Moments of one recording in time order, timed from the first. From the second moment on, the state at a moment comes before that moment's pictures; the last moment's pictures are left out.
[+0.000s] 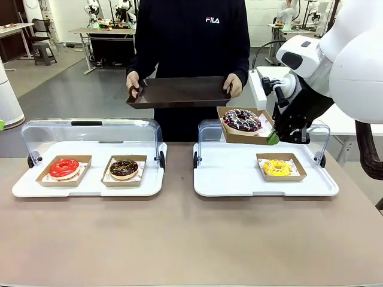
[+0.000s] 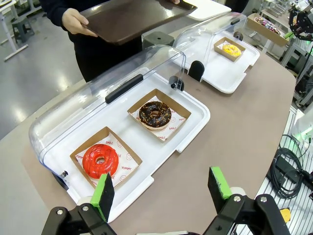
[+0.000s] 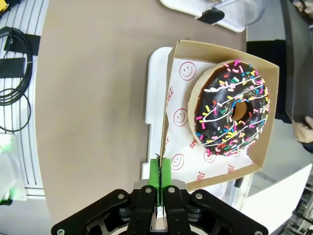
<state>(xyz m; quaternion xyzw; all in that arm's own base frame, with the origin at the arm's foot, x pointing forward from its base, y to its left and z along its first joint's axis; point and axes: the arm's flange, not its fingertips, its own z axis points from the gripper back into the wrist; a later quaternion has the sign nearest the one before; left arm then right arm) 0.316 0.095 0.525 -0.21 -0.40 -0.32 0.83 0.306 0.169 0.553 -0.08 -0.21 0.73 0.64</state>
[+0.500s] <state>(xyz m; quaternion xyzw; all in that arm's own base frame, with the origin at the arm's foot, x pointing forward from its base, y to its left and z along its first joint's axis) 0.316 0.095 0.525 -0.21 -0.40 -0.32 0.83 0.306 0.169 0.553 -0.08 -0.21 0.73 0.64</state>
